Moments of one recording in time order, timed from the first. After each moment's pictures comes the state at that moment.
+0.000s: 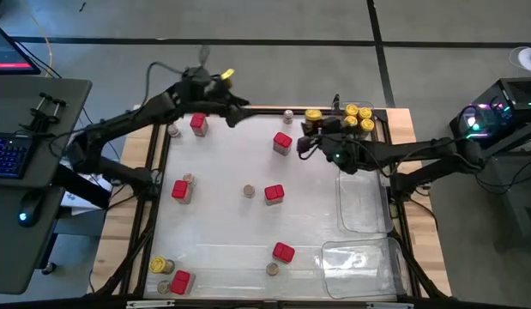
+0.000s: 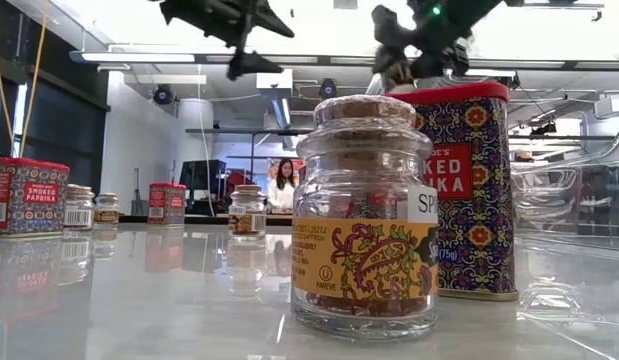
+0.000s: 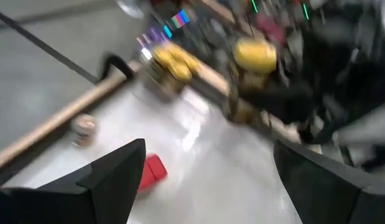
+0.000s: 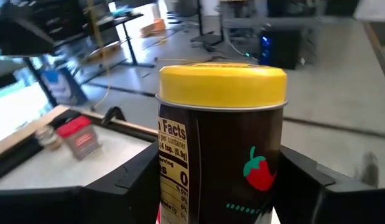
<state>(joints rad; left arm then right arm) 0.57 1.39 1.27 -0.30 0.38 -0.30 -0.06 1.28 0.93 -0.05 0.93 0.45</state>
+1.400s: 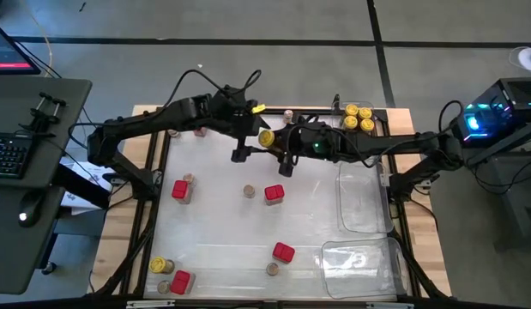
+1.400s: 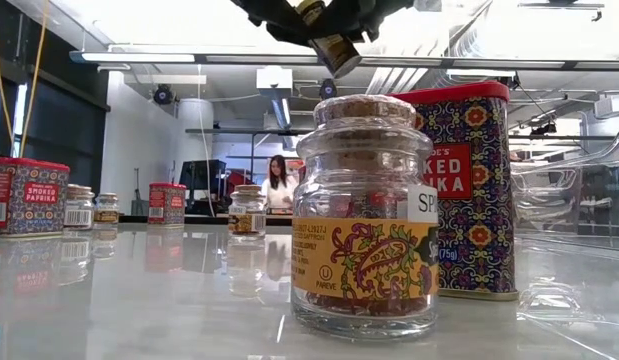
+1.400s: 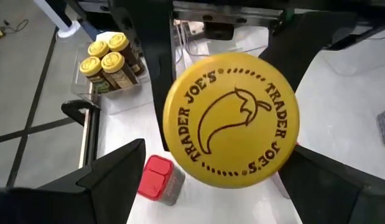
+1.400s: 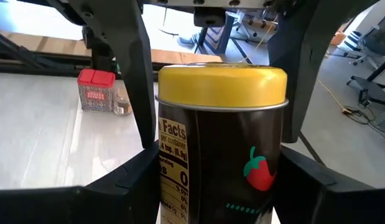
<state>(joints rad) 0.28 1.55 1.55 -0.66 0.20 0.48 -0.06 1.49 1.26 -0.16 0.26 -0.18</state>
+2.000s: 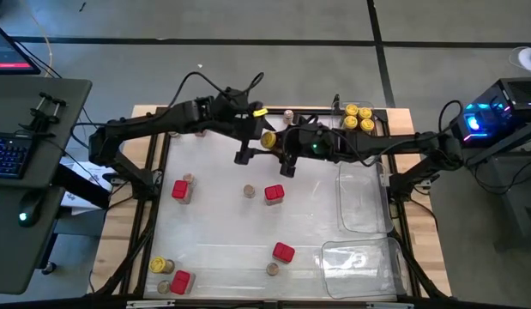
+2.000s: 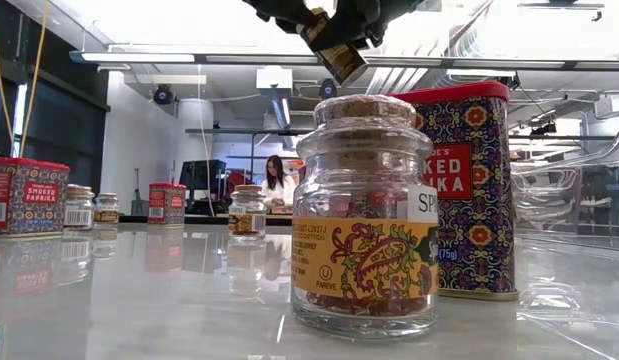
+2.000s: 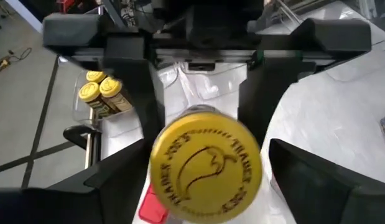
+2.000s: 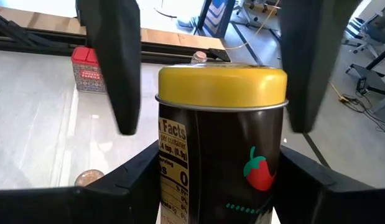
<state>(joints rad) 0.26 1.57 1.55 -0.59 0.22 0.53 -0.07 1.49 1.26 -0.22 0.28 -0.18</state>
